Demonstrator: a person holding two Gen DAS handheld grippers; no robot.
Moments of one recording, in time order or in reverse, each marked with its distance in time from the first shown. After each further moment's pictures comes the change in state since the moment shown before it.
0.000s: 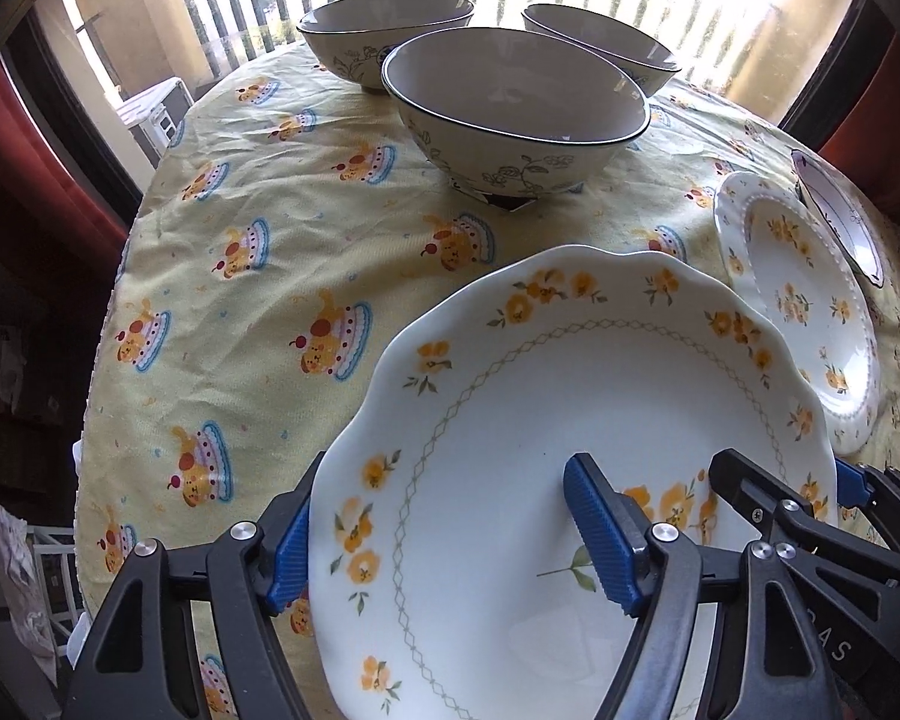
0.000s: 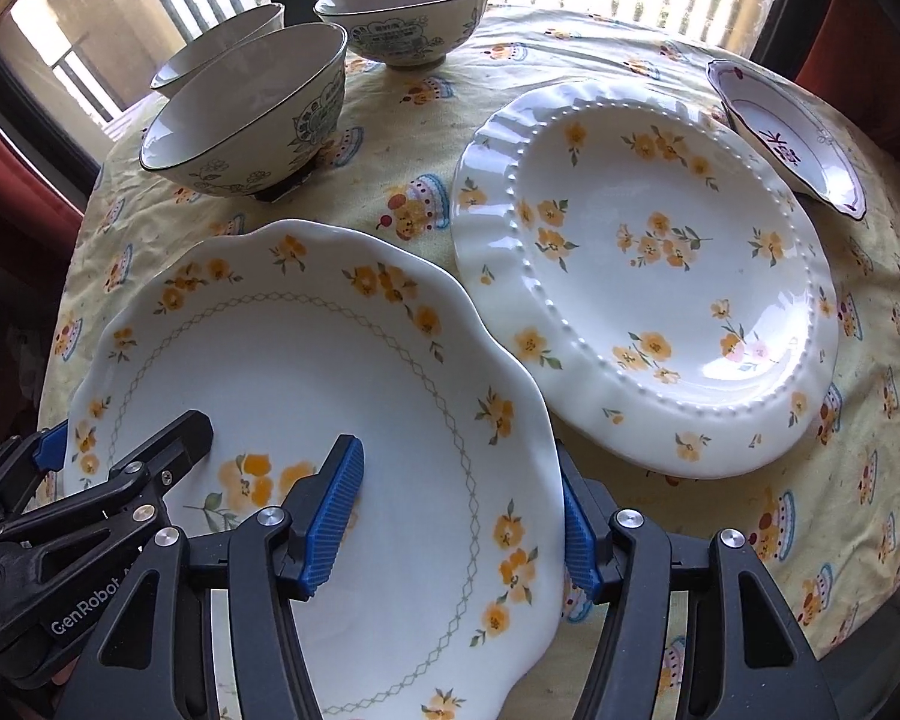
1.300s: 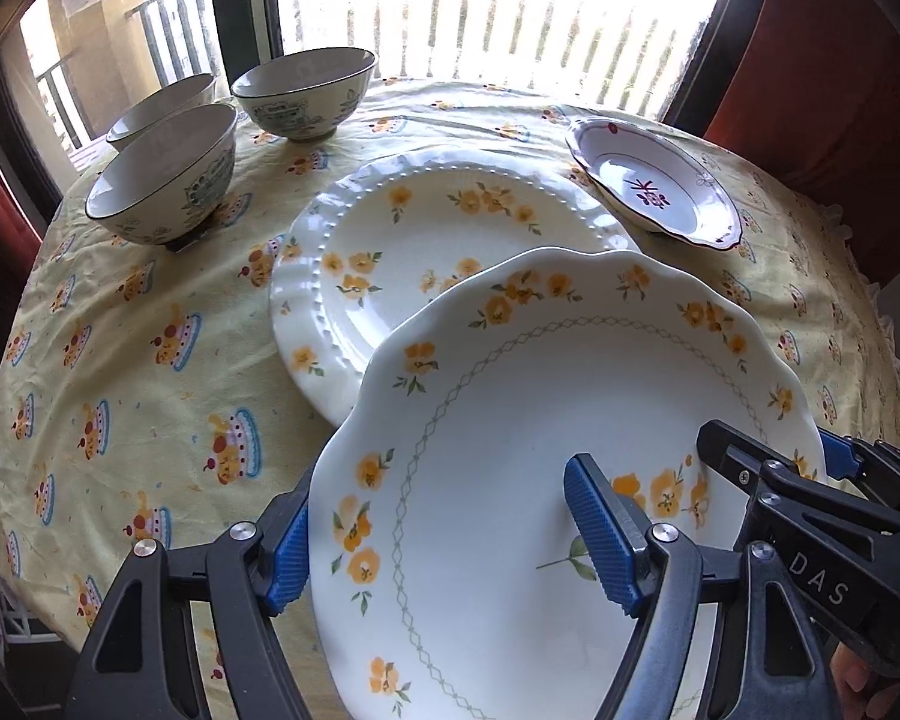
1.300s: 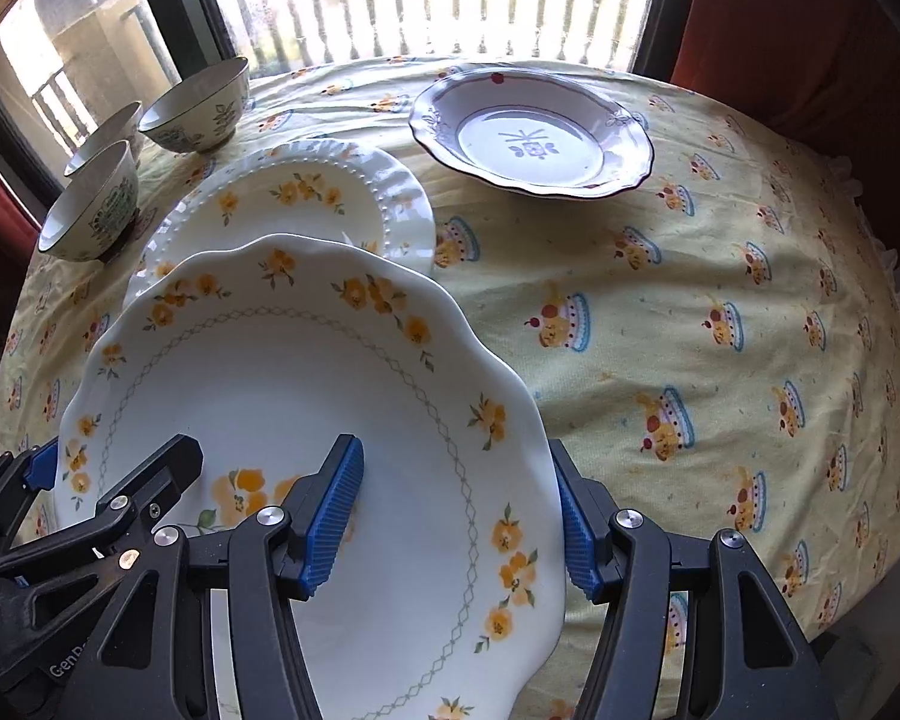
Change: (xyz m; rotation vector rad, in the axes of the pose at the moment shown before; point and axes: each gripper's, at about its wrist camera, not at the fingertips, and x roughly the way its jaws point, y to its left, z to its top) left arm -0.014 -0.217 -0.030 0.037 -0.113 -0.067; right arm -0.053 -0.216 -0.018 -0.007 -0.092 -0.053
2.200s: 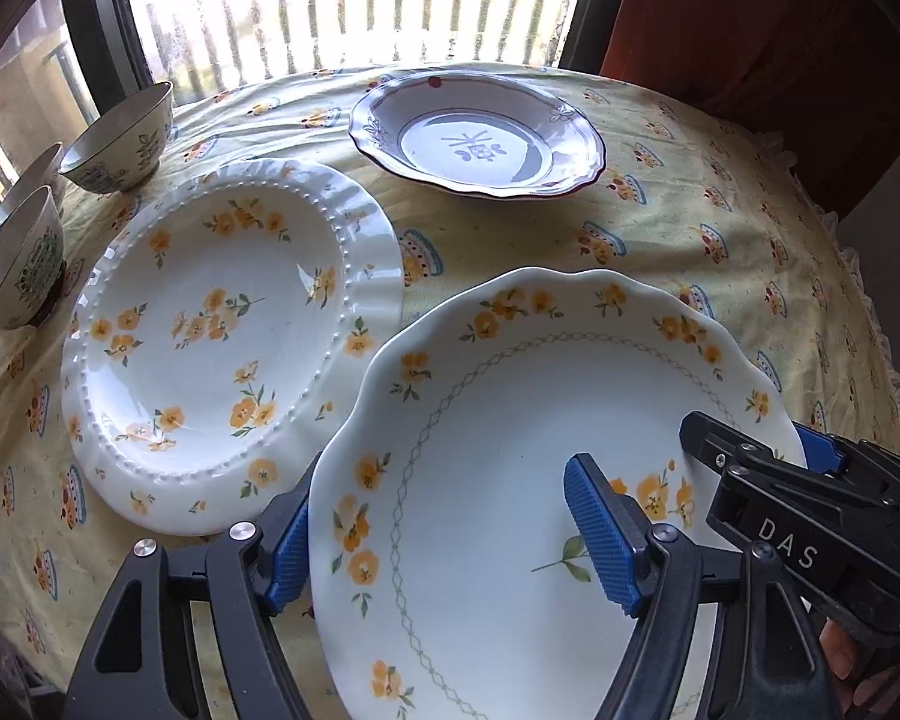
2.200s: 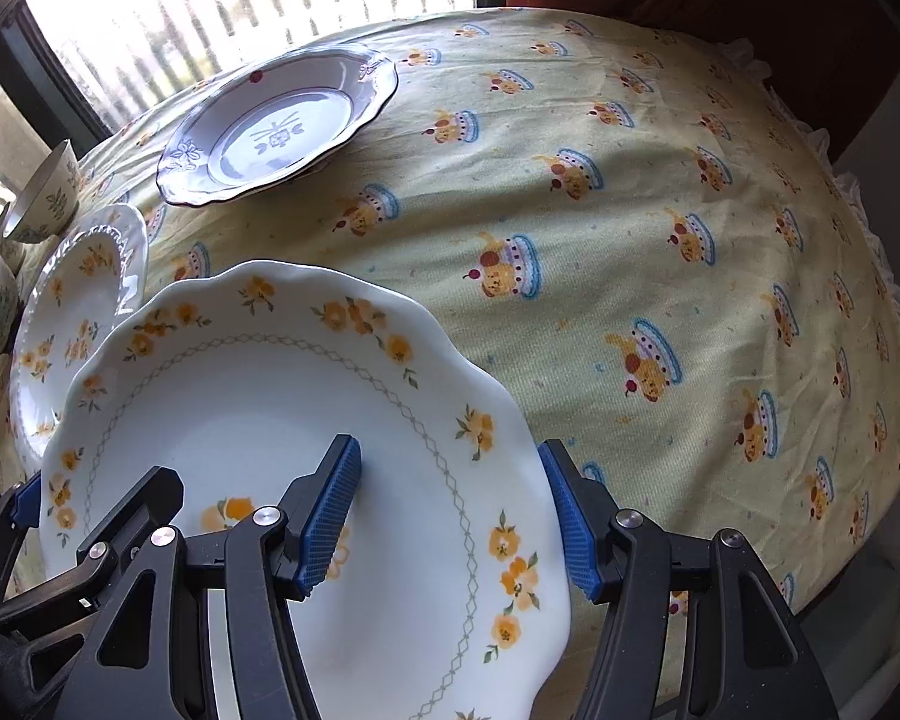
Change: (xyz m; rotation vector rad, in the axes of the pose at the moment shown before) left arm 0.036 -0.118 0.017 0.139 0.065 -0.066; right arm 0.017 -0.134 -0.004 0.206 0.066 -0.073
